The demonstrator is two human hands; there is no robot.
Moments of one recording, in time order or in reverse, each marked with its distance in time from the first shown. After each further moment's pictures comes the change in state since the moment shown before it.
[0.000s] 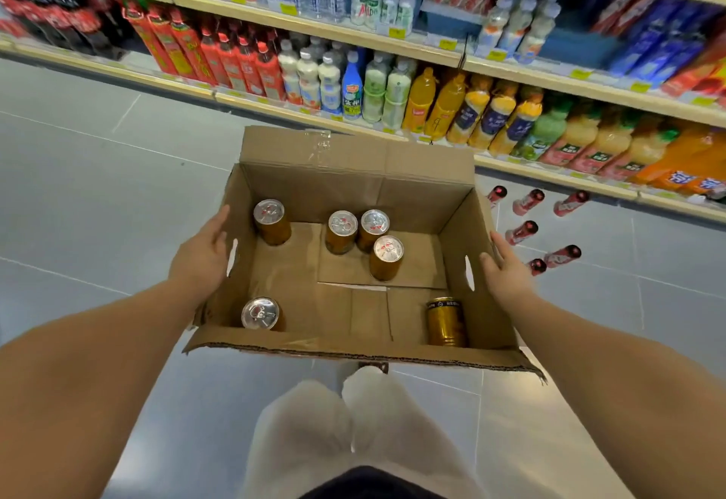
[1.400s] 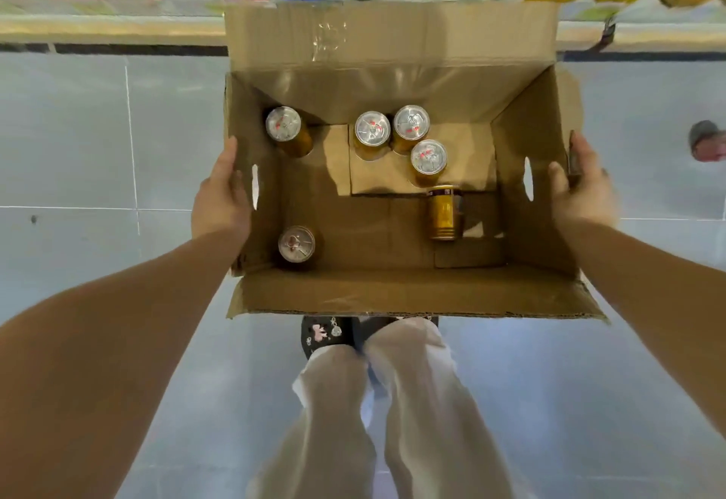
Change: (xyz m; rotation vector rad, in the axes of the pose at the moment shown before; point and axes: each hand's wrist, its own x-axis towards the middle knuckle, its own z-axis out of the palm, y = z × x) left_hand 0.667 -0.110 0.366 0.134 -0.200 -0.064; right_hand 0.592 0.020 0.371 -0.212 0.192 0.319
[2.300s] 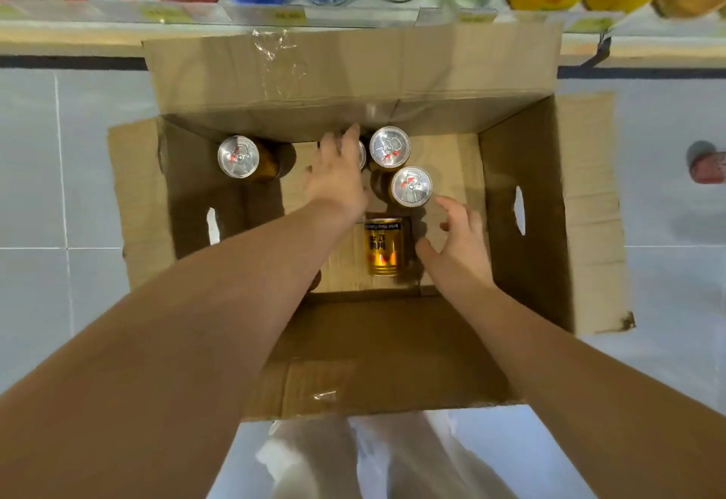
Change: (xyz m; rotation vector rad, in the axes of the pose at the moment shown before) left_hand 0.032 0.129 0.153 0.332 -0.259 0.372; right_hand -0.037 -0.040 0.106 0.181 -0.274 -0.137
